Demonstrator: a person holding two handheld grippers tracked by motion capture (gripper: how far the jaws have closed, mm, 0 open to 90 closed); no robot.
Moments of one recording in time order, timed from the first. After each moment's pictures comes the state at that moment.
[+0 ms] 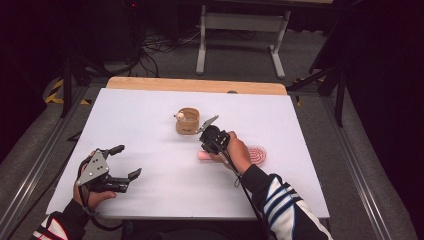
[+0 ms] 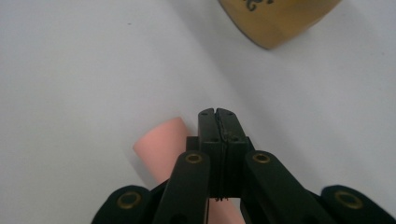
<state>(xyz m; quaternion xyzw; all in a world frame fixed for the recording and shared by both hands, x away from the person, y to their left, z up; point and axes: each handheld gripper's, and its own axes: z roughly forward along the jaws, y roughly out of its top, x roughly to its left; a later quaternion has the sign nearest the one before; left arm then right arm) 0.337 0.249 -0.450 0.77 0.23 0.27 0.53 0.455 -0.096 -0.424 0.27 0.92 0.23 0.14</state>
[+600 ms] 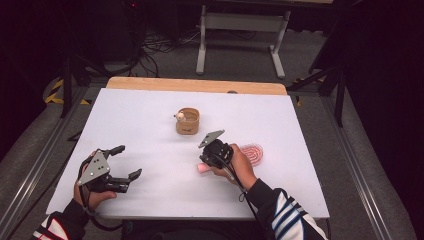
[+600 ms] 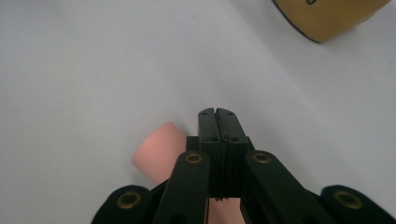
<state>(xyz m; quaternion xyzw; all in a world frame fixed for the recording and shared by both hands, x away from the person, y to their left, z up) 0.337 0.247 -0.451 0.77 0.23 0.26 0.53 0.413 -0.105 -0.430 0.24 0.92 0.28 0.13</state>
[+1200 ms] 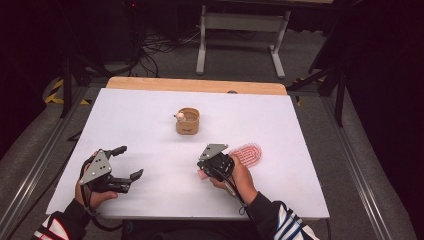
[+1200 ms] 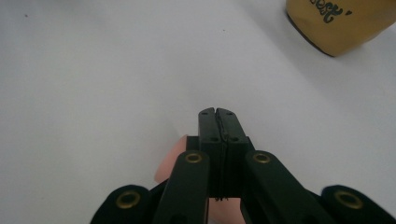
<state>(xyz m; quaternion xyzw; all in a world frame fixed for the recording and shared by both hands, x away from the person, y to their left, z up) 0.339 0.244 -0.452 0.78 0.23 0.26 0.53 0.379 -0.106 -0.436 0.23 0.90 0.33 0.16</state>
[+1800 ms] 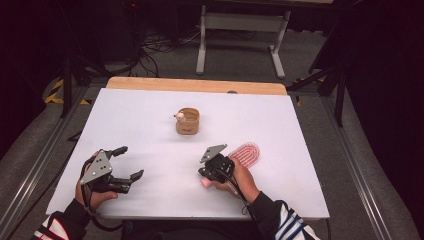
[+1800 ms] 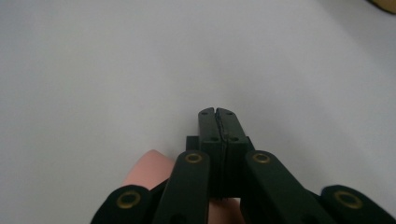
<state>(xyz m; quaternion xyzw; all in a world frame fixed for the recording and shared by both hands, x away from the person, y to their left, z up) 0.339 0.244 -0.453 0.78 0.23 0.25 0.52 0.384 -0.111 -0.451 0.21 0.92 0.30 0.10</state>
